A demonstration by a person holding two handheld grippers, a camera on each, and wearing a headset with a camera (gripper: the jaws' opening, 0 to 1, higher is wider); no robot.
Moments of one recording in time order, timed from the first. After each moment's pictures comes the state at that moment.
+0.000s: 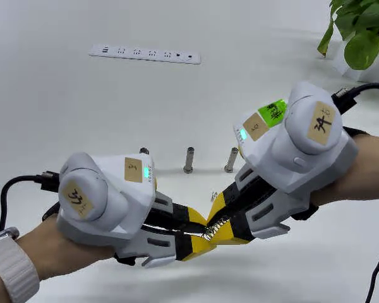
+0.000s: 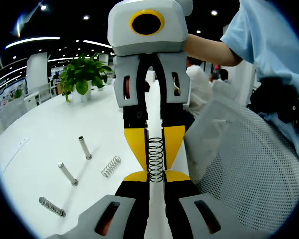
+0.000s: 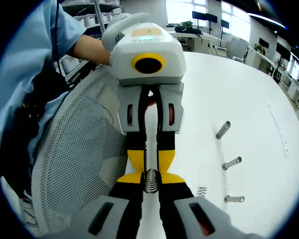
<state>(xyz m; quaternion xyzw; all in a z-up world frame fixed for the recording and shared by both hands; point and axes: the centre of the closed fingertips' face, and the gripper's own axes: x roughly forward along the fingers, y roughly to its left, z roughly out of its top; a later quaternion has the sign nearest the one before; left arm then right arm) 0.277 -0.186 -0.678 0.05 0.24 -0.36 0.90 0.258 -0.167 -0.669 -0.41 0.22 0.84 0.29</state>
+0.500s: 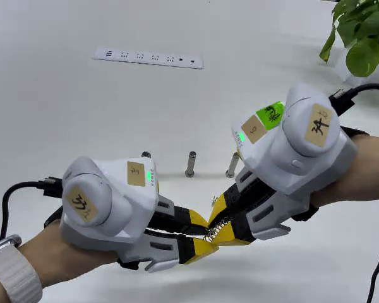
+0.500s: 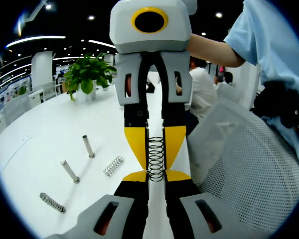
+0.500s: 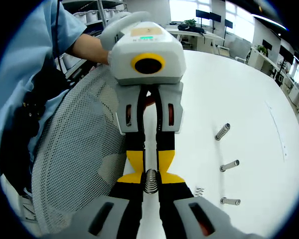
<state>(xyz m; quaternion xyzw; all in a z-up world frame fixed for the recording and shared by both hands) 0.278 -0.181 -0.676 0.04 0.24 -0.34 0.91 0.259 -0.165 -0.667 -0.43 0.21 0.83 0.28</state>
